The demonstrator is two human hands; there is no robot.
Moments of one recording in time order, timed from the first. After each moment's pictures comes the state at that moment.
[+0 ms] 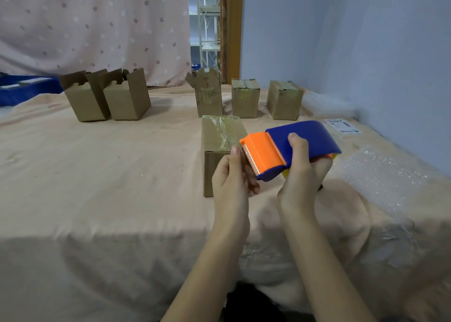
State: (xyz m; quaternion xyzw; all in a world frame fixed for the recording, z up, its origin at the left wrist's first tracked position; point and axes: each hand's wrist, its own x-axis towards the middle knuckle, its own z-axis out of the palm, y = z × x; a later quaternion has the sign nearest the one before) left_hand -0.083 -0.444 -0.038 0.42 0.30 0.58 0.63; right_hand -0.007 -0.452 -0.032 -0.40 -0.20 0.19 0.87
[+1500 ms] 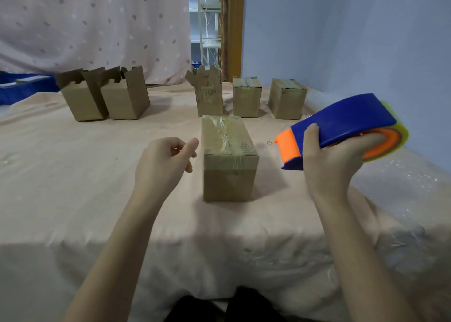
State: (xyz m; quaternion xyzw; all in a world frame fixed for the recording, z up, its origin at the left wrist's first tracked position) left_hand -0.170 -0.351 -0.025 0.70 0.50 0.44 0.26; right_hand 0.052 -0.435 -0.031 -0.59 -0.34 -0.17 0.72
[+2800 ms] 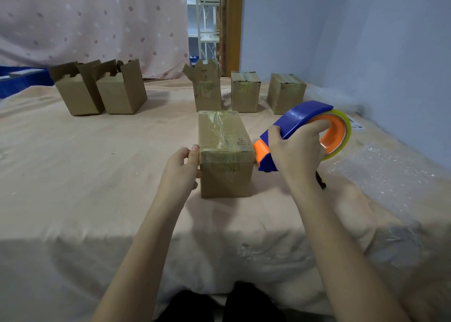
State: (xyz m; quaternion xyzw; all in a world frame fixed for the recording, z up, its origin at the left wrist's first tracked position) left_hand -0.143 -0.358 -0.056 0.63 0.48 0.44 0.42; right_hand 0.036 -0.408 -0.030 -0.77 -0.38 -0.12 0.50
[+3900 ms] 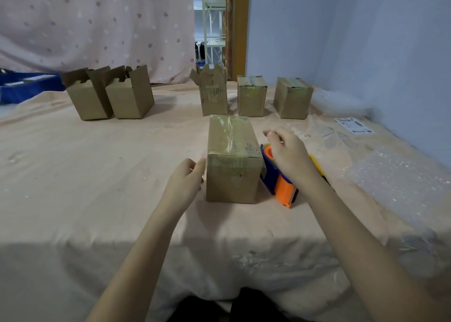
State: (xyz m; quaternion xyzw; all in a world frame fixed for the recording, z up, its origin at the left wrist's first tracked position) left_hand -0.152 -0.331 -0.077 0.67 0.51 0.37 0.38; right_hand 0.055 -0.378 -0.044 -0.67 -0.55 0.08 0.50
